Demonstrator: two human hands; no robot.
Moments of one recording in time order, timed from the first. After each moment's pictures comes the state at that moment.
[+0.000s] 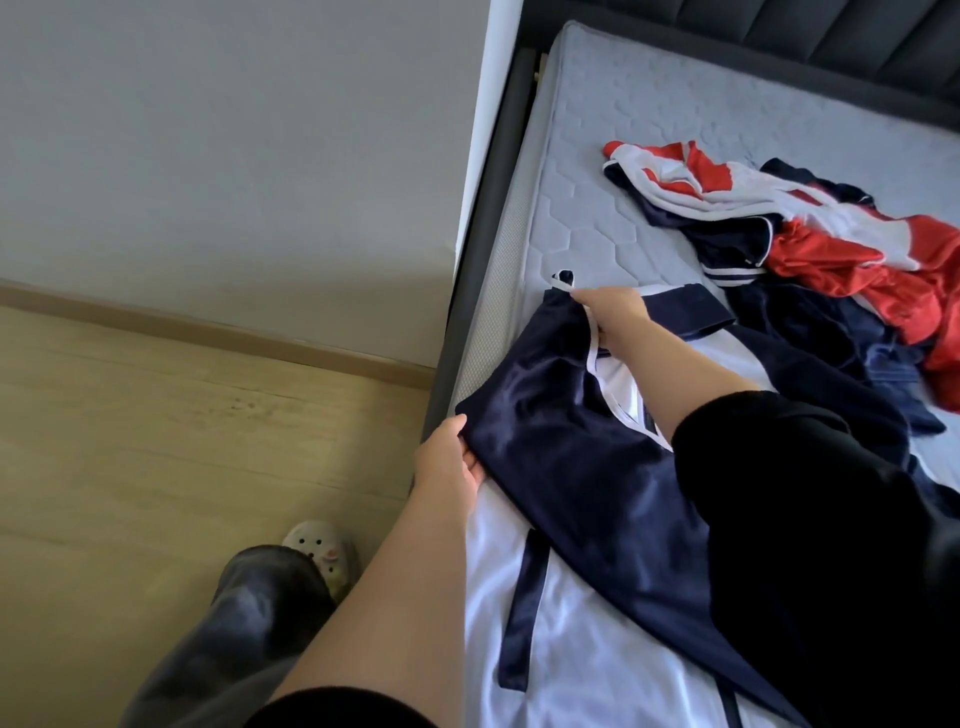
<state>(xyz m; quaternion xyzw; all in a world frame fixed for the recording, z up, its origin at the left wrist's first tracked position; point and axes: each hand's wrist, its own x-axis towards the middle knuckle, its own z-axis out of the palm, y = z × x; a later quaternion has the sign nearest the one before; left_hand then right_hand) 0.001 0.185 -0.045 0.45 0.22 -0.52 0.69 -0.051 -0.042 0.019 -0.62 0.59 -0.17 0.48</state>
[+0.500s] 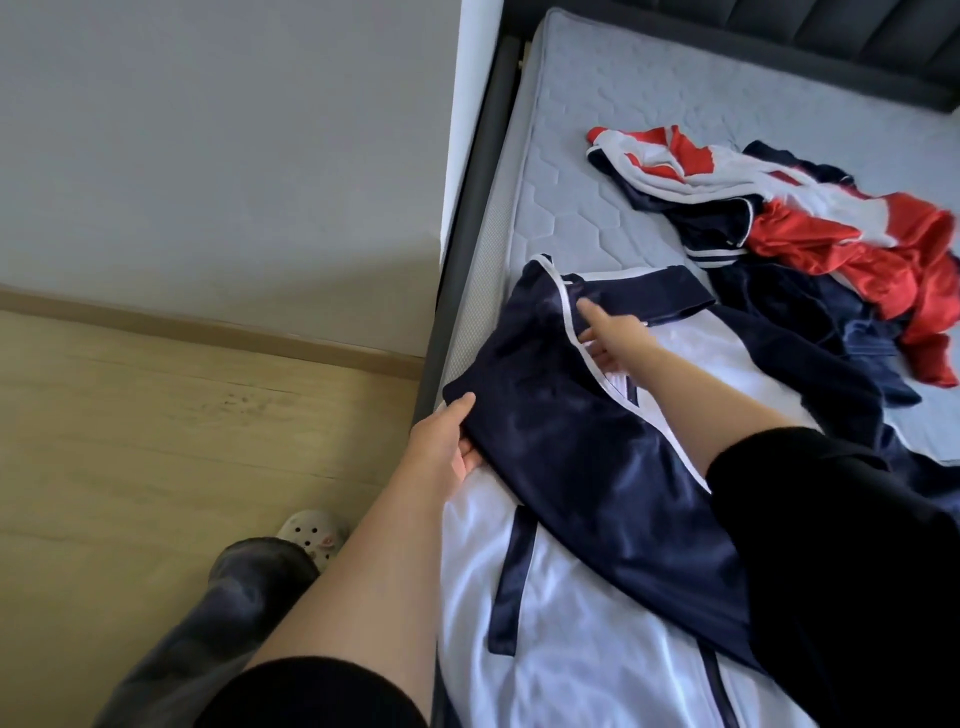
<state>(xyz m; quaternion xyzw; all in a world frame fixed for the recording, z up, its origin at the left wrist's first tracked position) -0.001 0.193 -0.038 0.48 0.12 -0.57 0.65 -0.109 -0.018 0.011 -0.65 0.59 -0.09 0.46</state>
